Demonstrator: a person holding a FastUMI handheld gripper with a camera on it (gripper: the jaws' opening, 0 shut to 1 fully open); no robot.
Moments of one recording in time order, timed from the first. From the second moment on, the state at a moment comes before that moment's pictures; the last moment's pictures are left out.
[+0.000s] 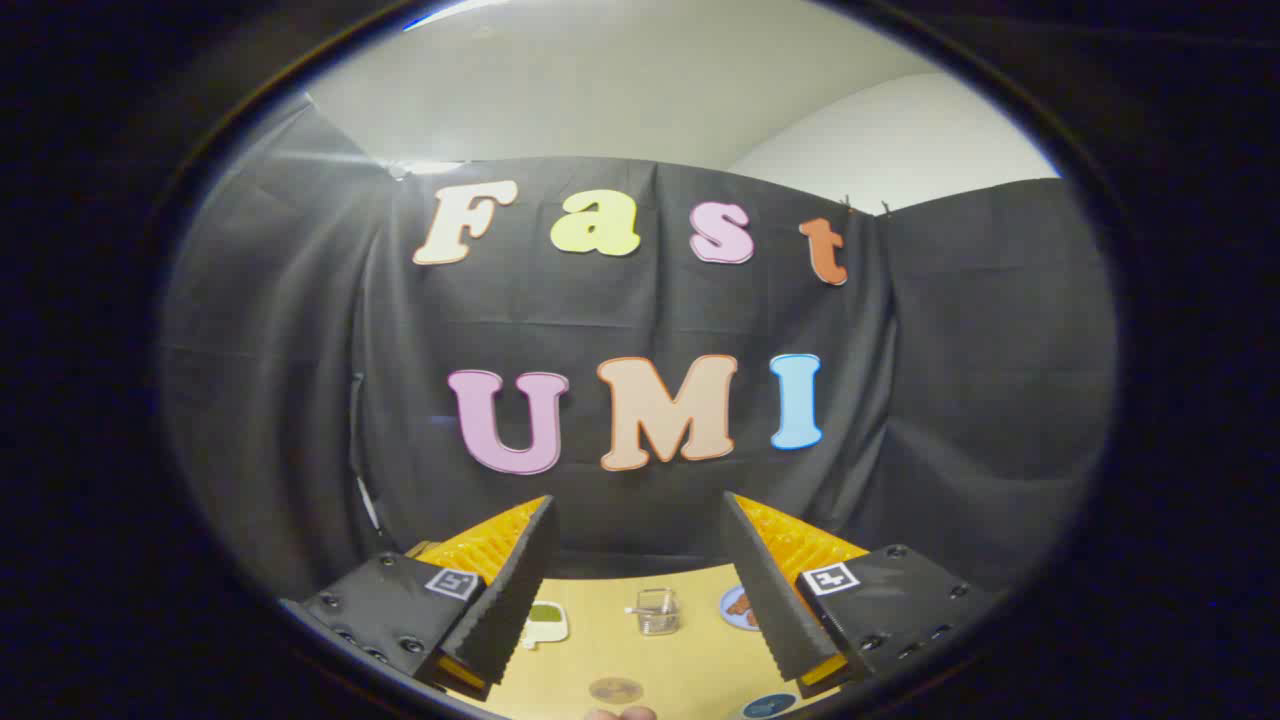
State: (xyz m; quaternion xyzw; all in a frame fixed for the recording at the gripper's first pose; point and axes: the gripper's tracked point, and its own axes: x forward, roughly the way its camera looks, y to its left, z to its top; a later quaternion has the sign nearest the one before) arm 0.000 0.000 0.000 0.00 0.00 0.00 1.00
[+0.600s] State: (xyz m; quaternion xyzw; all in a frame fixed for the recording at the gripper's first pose) arm -0.030 0.049 -0.047 -0.04 0.03 0.01 1.00
